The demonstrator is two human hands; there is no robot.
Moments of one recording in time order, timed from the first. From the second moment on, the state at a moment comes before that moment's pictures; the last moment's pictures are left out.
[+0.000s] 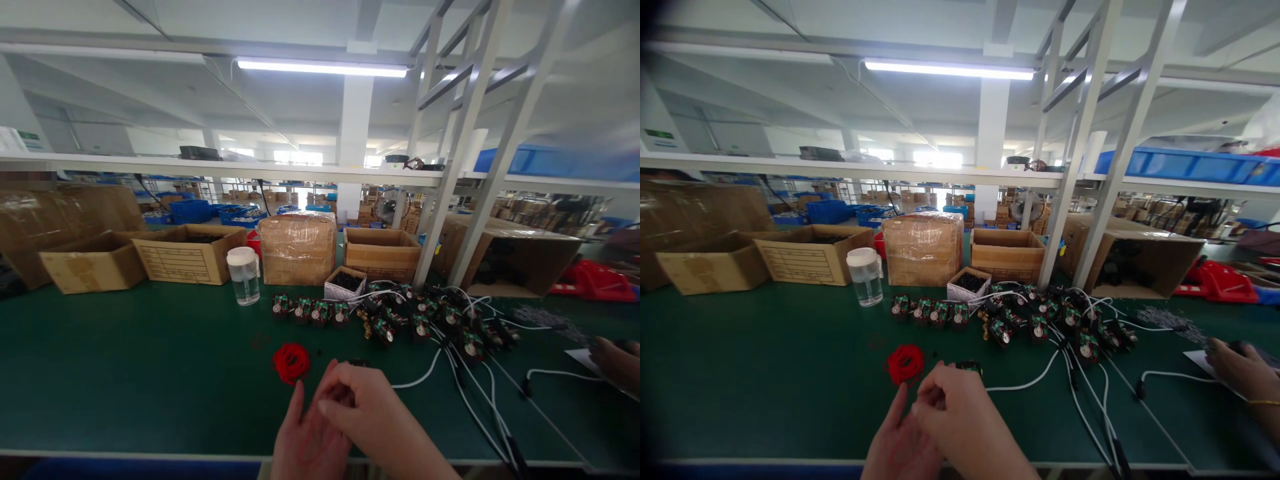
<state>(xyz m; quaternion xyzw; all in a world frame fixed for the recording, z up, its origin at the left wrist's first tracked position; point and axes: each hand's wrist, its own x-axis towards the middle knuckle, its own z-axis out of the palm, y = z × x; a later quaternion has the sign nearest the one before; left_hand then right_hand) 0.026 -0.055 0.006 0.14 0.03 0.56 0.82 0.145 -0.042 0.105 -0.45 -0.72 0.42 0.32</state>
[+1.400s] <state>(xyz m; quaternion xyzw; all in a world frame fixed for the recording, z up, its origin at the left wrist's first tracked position) 0.013 -0.075 0.015 0.56 0.51 0.45 0.48 0.222 -0.059 0.048 -0.45 -0.75 0.26 0.40</state>
